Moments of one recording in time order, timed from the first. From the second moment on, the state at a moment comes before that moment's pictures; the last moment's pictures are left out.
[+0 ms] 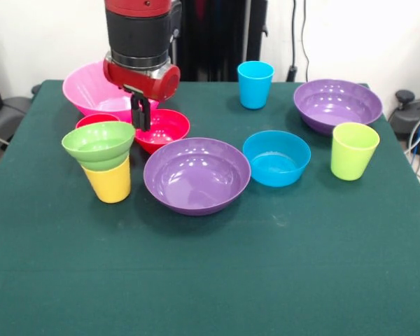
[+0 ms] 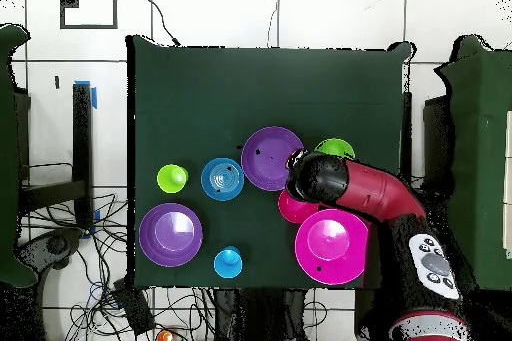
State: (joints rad) arm -0.46 -0.64 0.02 1.70 -0.12 0.46 1.96
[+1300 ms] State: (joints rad) arm -0.53 -0.76 0.03 1.70 -0.12 0.54 1.96
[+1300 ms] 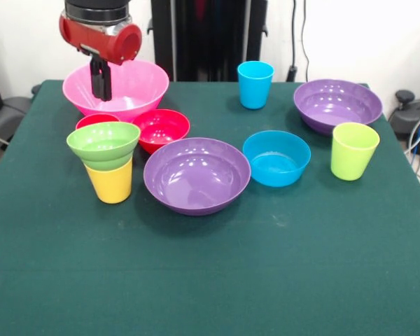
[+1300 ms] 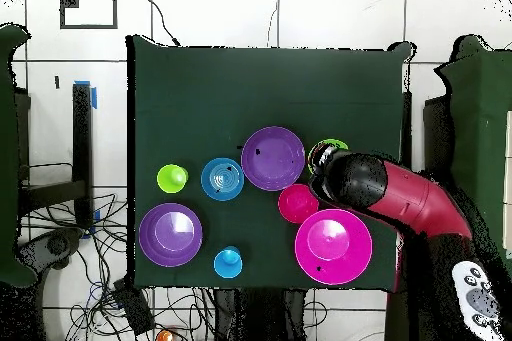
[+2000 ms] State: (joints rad) arm -0.53 -0.67 0.03 1.70 -0.13 0.54 1.96
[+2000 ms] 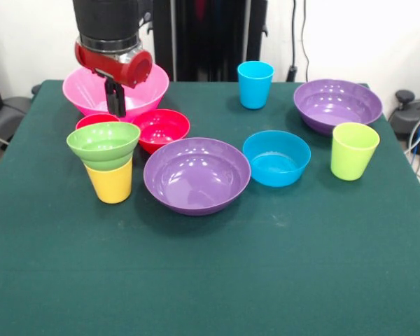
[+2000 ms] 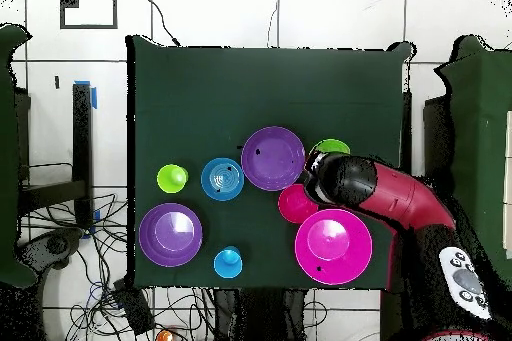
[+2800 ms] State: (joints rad) arm -0.53 -0.61 0.03 1.66 -0.21 0.54 1.96
